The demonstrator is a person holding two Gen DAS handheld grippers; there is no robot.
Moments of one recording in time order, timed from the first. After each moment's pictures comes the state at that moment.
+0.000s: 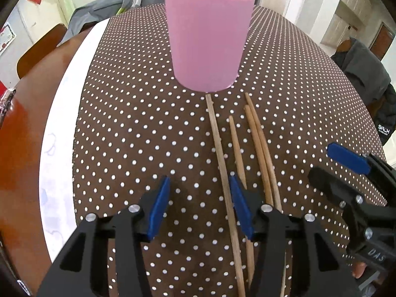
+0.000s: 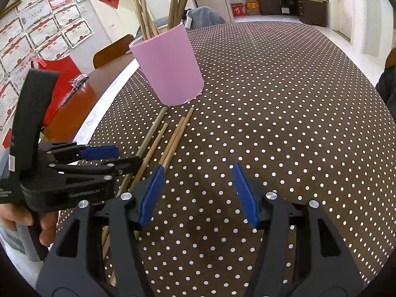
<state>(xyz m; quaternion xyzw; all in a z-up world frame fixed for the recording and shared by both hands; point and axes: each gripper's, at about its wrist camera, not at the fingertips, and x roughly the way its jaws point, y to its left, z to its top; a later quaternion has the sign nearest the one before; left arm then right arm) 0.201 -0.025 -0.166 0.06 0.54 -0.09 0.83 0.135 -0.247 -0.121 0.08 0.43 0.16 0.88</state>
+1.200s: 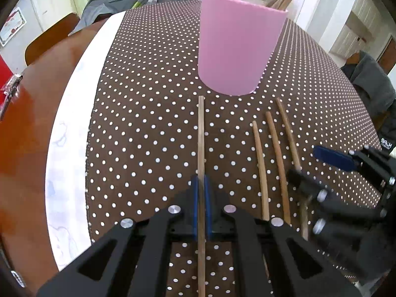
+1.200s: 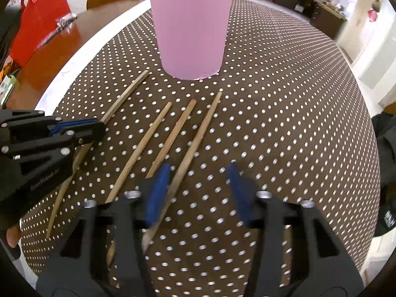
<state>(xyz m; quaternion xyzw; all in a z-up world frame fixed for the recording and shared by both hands) 0.213 0.000 -0.163 0.03 0.55 -0.07 0.83 0.184 -0.176 -0.124 -0.09 0.52 0.14 0.84</state>
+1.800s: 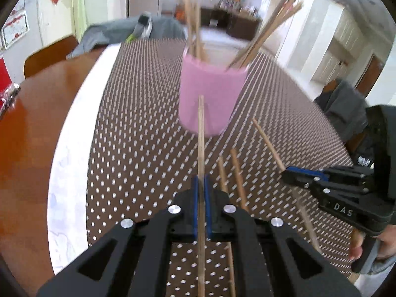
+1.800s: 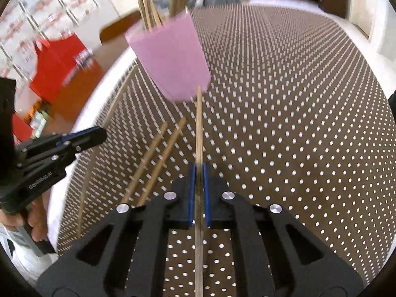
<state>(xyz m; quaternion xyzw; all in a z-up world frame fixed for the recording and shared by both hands) 0.177 -0.005 -0.113 -0.02 0.45 -0.11 0.89 0.176 -0.267 -0.097 0.05 0.49 0.21 0.85</state>
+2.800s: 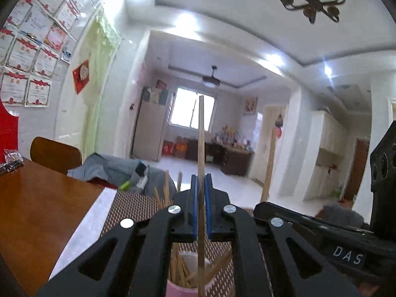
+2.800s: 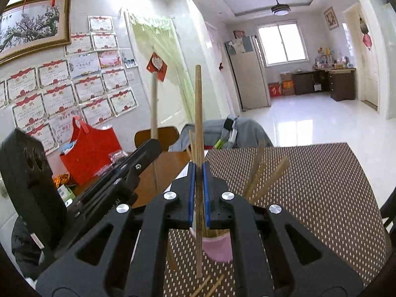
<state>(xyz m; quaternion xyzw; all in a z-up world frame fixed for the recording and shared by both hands) 0.209 -0.022 0.017 -0.10 0.05 -0.09 0.99 0.212 -0.245 0.059 0.09 0.18 0.26 0.94</state>
